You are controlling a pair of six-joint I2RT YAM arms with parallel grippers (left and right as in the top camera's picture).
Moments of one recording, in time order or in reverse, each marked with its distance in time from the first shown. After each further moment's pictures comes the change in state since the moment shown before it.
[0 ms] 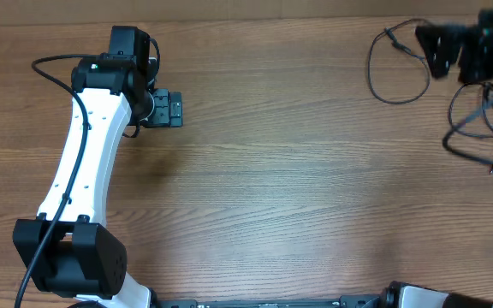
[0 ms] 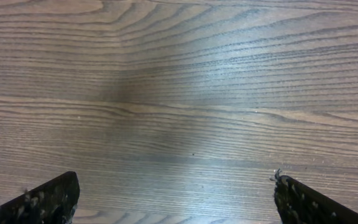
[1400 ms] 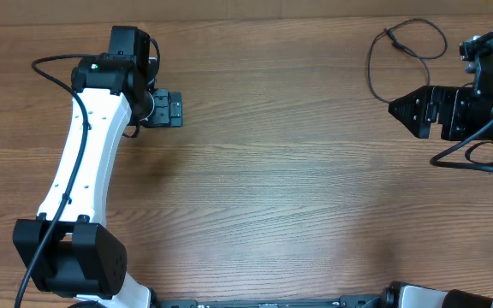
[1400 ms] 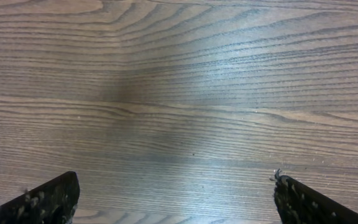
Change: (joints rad) left arm 0.000 0.000 0.000 0.000 0.000 0.000; right arm 0.000 0.014 0.000 -0.513 -0.056 0.027
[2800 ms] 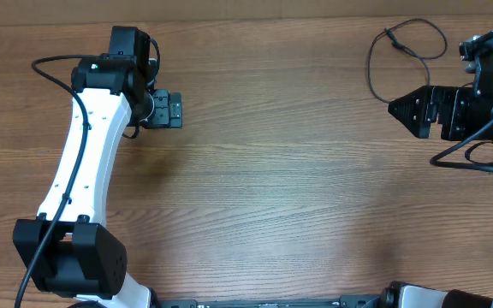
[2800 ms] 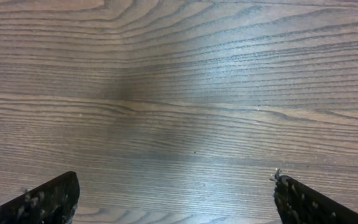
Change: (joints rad) left arm 0.000 0.000 0.000 -0.005 -0.003 0.000; right arm 0.000 0.000 0.000 0.000 -0.003 0.000
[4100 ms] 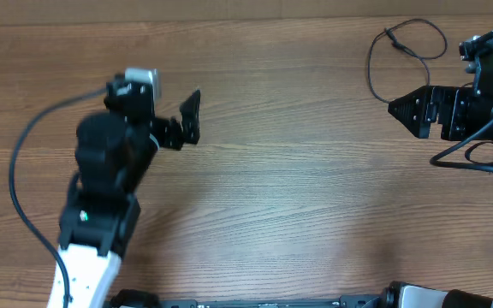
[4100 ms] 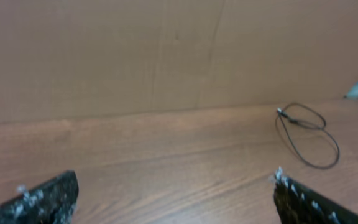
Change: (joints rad) left arm -0.100 -0.785 -0.762 1.065 0.183 0.019; right arm 0.000 0.000 0.000 0.000 -0.001 0.000
